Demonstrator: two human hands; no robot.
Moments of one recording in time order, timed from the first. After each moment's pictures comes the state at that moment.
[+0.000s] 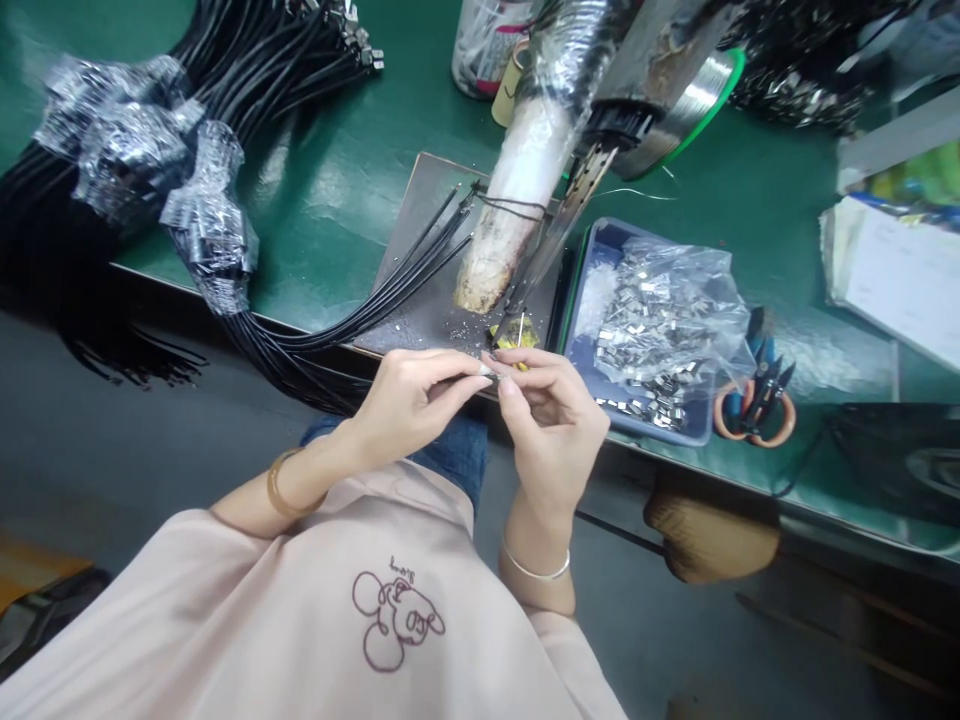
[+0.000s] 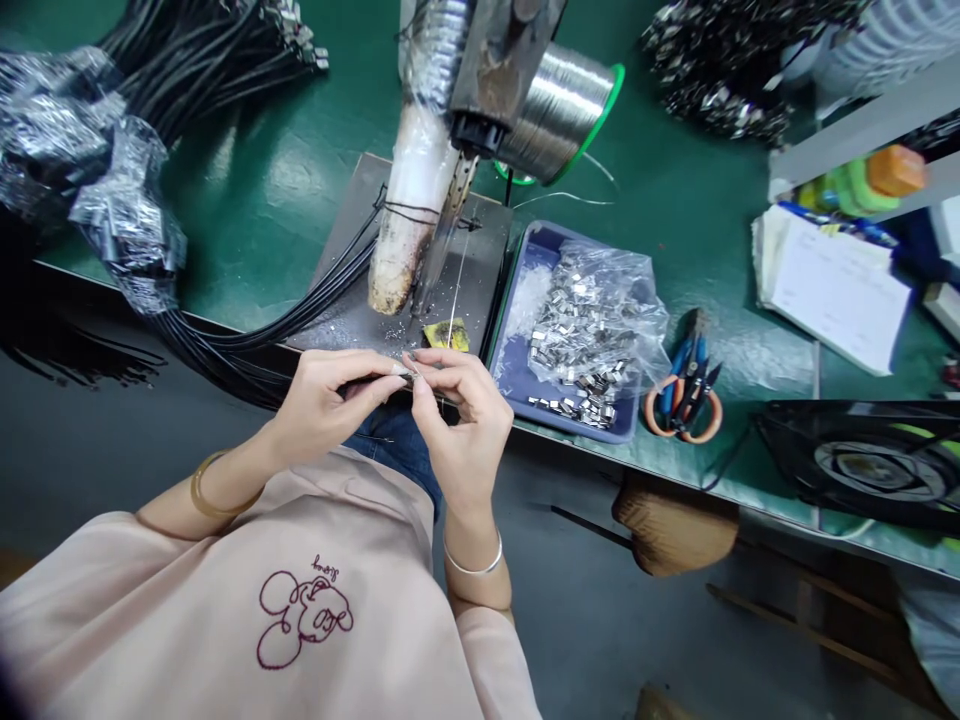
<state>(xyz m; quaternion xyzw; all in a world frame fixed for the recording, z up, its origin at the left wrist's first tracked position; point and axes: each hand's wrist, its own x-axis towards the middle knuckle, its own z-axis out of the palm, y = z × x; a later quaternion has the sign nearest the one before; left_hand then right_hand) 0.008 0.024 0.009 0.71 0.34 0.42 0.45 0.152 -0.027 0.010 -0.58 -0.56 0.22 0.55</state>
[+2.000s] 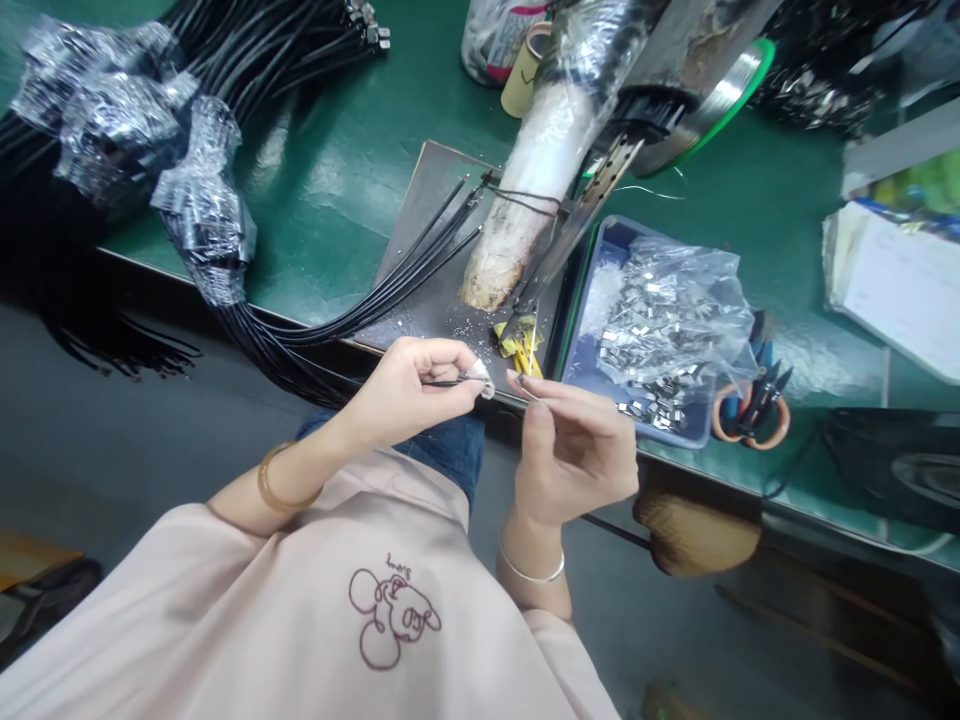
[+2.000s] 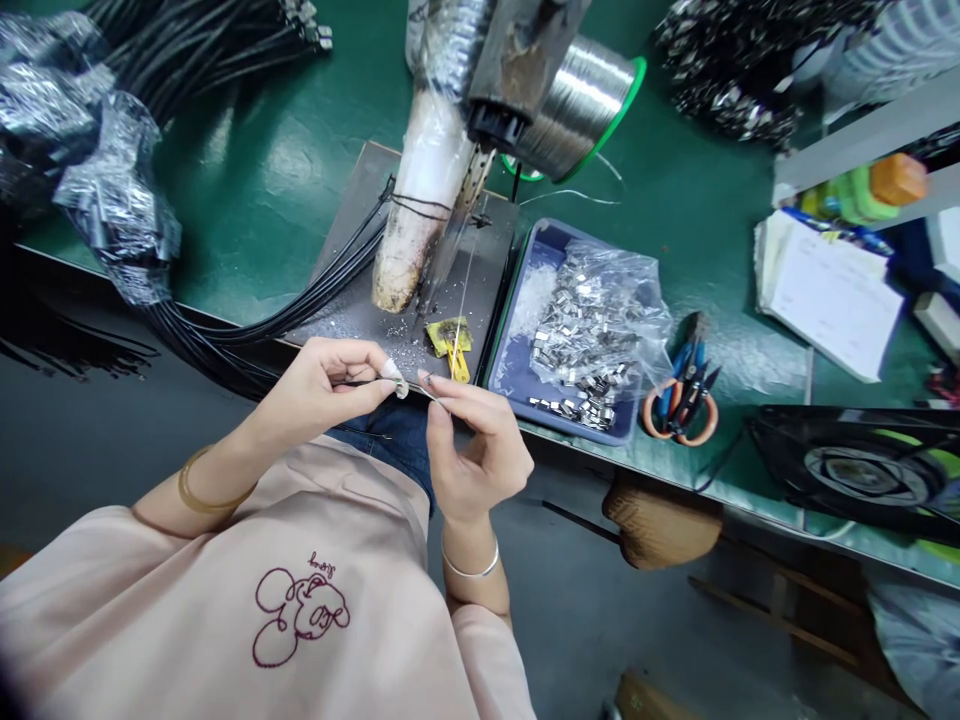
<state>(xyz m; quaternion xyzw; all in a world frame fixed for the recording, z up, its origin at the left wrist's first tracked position) 0.007 0.030 0.022 0.55 0.36 0.33 0.68 0.154 -0.039 -0.002 -0.53 -0.58 0.04 0.61</state>
